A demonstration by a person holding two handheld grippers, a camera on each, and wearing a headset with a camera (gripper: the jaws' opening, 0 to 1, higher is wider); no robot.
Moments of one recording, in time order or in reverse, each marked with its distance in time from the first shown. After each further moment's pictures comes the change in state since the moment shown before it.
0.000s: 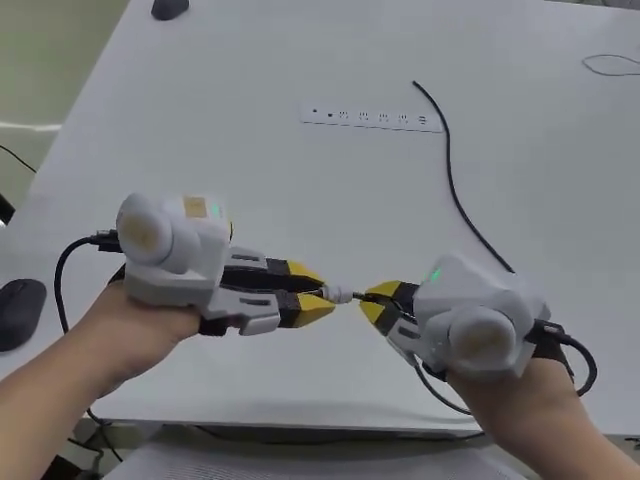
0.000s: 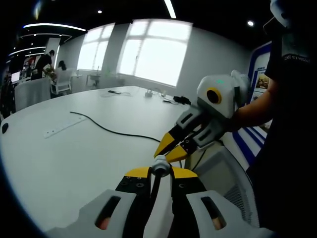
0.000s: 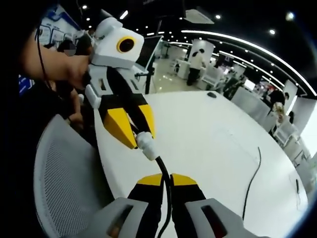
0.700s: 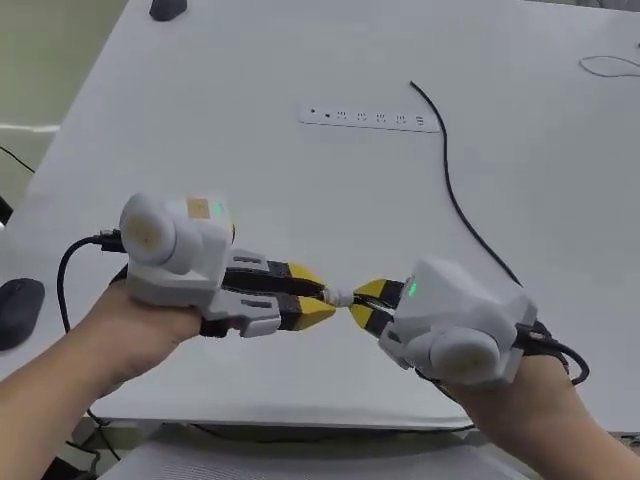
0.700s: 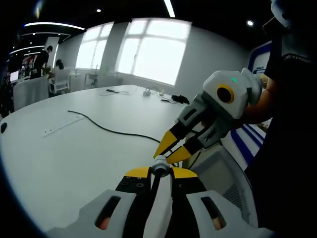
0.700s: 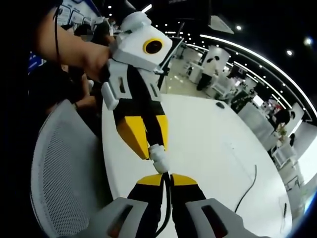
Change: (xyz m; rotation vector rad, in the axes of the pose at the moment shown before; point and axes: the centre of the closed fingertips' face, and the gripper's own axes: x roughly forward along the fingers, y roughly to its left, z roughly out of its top) left arm 0.004 -0.007 -0.002 -0.002 0.010 -0.017; right arm -0.005 0.017 0.014 -0.201 -0.002 0.030
